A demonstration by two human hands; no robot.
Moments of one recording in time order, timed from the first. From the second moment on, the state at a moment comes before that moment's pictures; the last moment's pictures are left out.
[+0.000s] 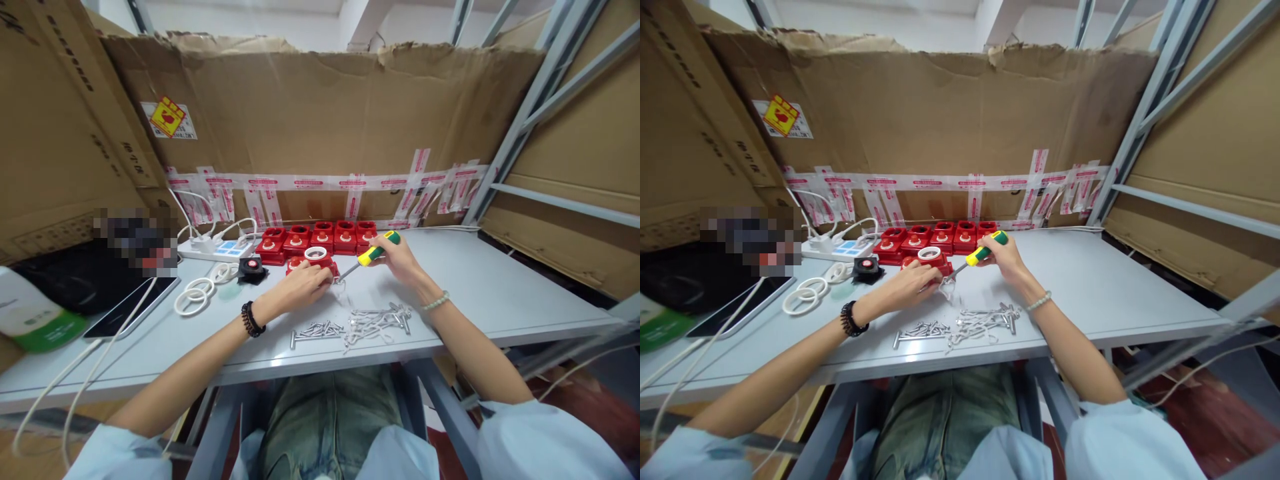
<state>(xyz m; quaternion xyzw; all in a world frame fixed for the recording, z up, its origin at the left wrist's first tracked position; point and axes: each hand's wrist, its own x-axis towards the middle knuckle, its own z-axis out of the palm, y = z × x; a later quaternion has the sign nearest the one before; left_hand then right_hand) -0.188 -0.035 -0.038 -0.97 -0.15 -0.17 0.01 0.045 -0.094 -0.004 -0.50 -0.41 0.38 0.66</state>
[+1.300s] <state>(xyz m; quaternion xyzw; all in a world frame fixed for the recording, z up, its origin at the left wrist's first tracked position) -0.069 -0.099 -0.013 -1.00 -0.07 0.03 0.03 0.100 -0.093 0.019 -0.41 -0.20 0.14 0.88</state>
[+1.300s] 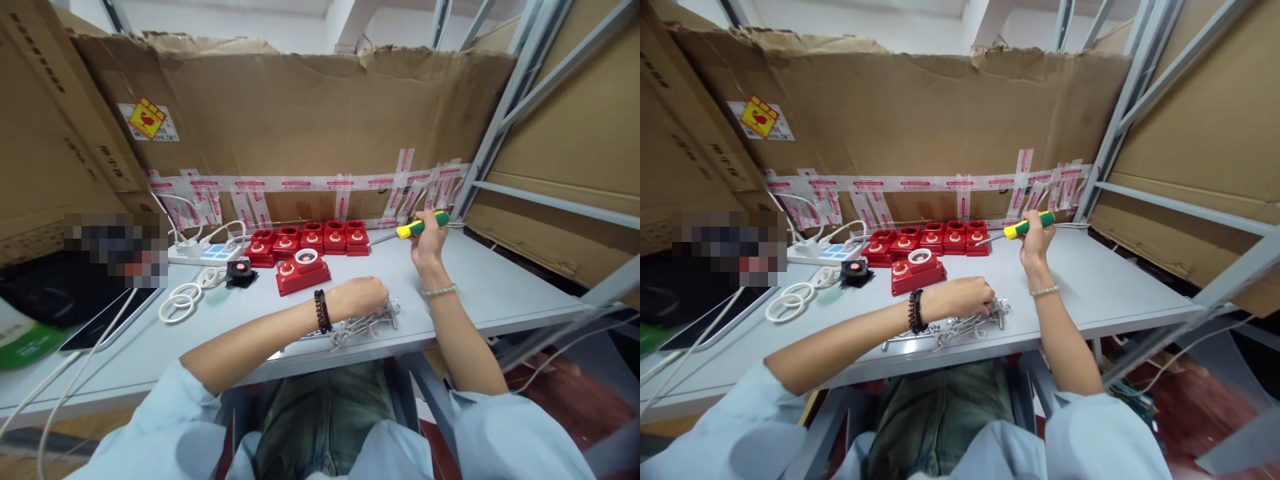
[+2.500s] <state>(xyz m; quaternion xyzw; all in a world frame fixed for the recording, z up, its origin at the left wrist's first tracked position) -0.173 -0.025 -0.031 -0.95 -0.24 -0.17 -0.06 0.006 -0.076 0.026 -0.51 -0.64 -0.08 0.56</state>
